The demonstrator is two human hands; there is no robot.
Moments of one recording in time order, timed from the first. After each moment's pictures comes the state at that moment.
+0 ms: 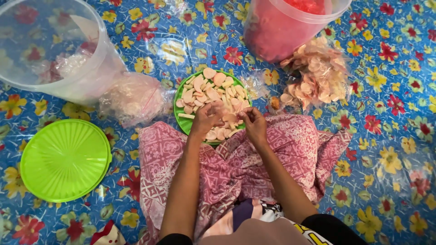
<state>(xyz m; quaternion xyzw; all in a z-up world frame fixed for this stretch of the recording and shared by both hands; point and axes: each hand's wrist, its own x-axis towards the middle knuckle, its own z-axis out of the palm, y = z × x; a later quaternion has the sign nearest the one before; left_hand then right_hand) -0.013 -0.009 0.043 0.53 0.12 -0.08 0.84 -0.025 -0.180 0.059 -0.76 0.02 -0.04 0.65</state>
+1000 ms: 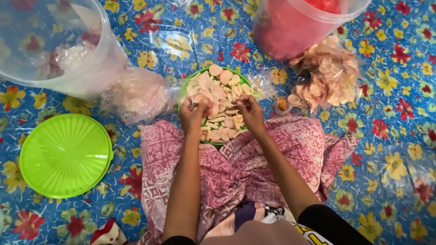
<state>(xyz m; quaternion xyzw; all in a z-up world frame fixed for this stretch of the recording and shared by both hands) -0.002 0.019 0.038 0.45 0.28 0.10 0.84 0.022 -0.161 0.040 -0.73 -0.04 0.04 0.68</state>
